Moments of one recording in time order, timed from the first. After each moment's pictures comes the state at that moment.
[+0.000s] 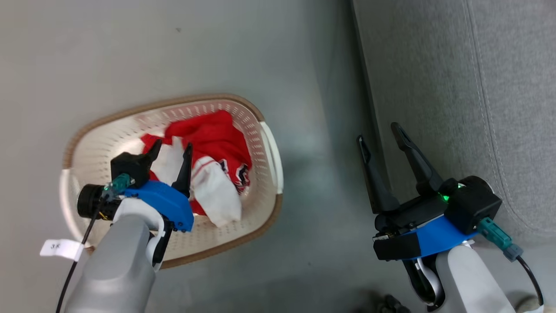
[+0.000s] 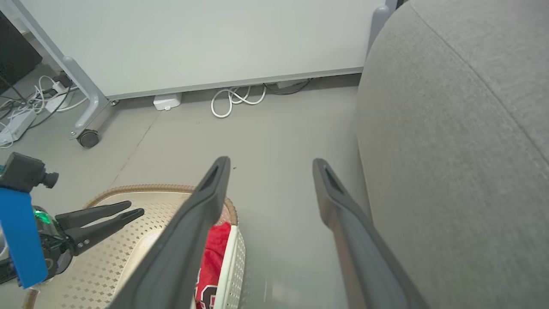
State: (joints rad) left arm -0.61 0.17 -0.37 0.89 -0.37 -0.13 -0.26; right arm -0.29 -0.05 0.22 0.10 0.17 0.13 -0.25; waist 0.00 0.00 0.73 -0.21
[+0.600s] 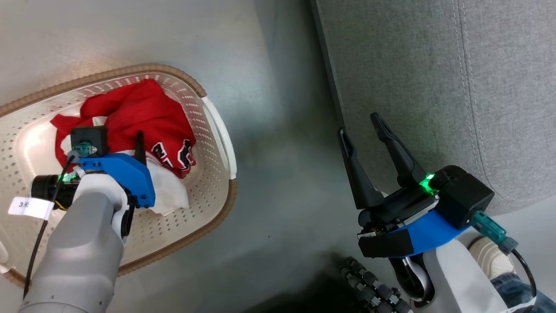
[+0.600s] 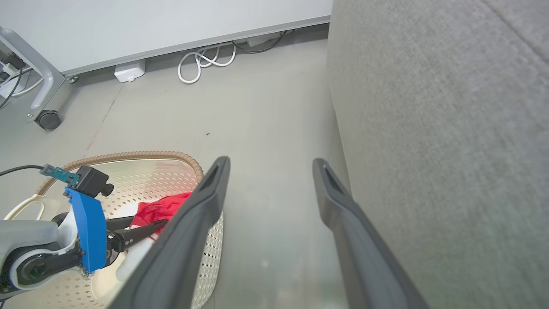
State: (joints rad) left arm -0.80 0.22 -0.39 1.16 -0.43 -0.05 -0.16; right arm -0.34 -0.05 0.30 0.09 0.27 0.13 -0.26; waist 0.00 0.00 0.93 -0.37
